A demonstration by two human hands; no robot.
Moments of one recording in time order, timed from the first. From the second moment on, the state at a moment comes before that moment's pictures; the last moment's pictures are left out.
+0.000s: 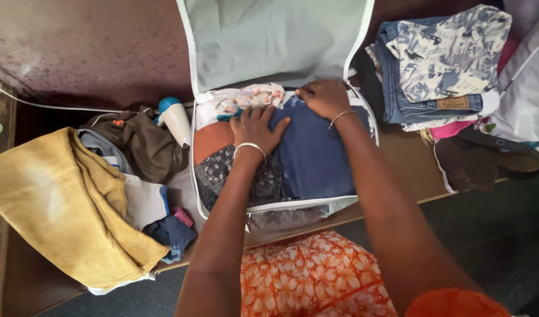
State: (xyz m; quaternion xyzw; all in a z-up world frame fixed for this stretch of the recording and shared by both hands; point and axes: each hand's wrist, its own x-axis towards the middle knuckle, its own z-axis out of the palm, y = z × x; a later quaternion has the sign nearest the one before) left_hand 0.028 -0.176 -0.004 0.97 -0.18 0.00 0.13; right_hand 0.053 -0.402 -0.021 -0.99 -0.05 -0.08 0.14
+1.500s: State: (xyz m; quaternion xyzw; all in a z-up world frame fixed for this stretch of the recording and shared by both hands) left_hand -0.183 -0.166 -0.026 0.92 -0.34 0.14 0.17; right_hand -0.098 -0.356 -0.059 -0.98 0.02 -0.19 0.11
